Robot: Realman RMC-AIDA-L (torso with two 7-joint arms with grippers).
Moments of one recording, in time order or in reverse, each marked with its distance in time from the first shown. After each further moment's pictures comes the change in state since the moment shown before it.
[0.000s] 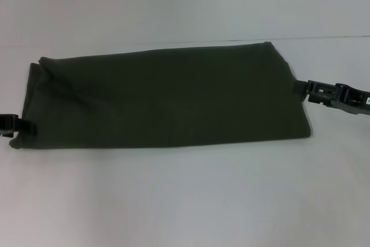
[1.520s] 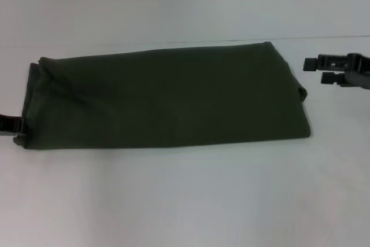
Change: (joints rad) left arm -0.012 -0.007 0.060 -0.015 0.002 -0.013 0.006; right arm 0.060 -0.043 -0.018 -0.245 -0.201 -0.104 0.374
